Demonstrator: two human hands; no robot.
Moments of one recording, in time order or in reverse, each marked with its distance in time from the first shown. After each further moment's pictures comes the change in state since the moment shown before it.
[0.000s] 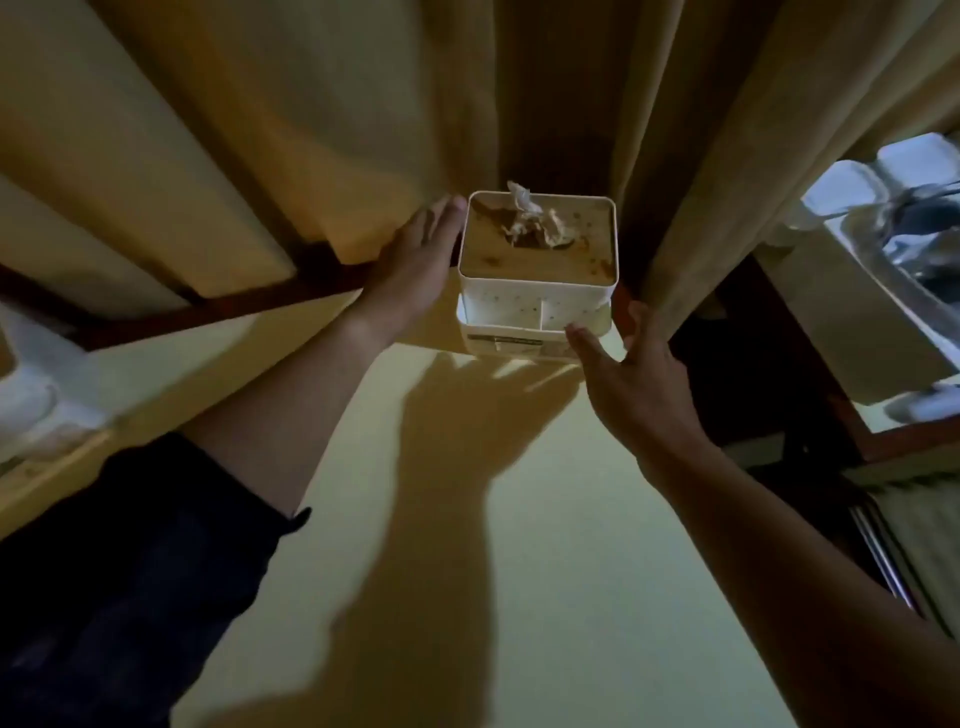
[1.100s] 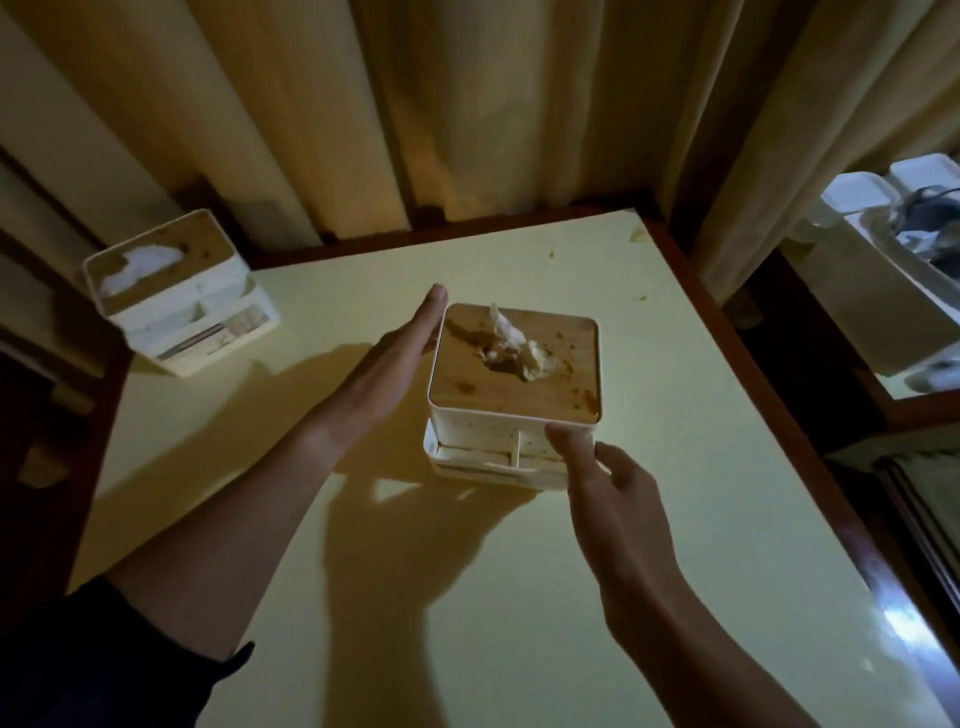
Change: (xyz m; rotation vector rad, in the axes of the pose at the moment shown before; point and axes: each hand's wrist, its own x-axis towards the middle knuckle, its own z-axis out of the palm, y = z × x) left_hand -0.237 -0.096 -0.104 -0.144 -0.222 -0.153; right_hand -0.268 0.019 0.068 0.300 -0.111 0.253
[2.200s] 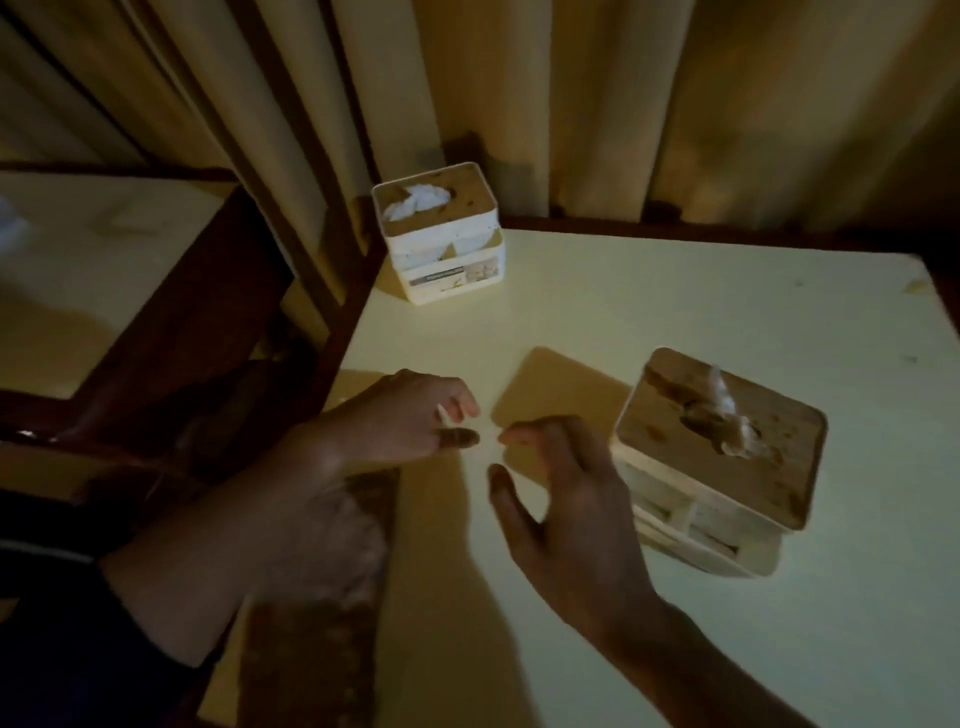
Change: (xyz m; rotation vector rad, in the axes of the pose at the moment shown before) left_hand -0.131 -0.120 -0.140 0.650 0.050 -0.082; right_hand -0.050 0.036 0.157 -0.595 -0.328 -1.088
